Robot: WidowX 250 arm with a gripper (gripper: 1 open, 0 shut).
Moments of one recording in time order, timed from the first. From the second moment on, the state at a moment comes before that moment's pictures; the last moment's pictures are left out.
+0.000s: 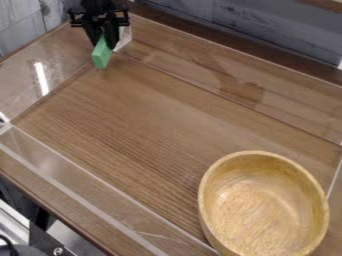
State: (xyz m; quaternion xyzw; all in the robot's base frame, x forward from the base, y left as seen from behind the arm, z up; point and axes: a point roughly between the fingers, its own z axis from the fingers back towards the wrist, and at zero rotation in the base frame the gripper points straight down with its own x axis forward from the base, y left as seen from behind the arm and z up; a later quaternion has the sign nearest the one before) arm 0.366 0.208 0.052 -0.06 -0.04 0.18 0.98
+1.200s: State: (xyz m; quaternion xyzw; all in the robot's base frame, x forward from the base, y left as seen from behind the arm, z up) arm 0.366 0.209 0.064 -0.07 -0.07 0.22 0.97
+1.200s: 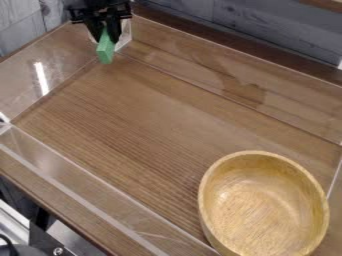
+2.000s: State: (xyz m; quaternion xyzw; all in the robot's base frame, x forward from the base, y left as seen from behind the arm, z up) arm 0.366 0.208 0.054 -0.08 -0.08 0.26 0.96
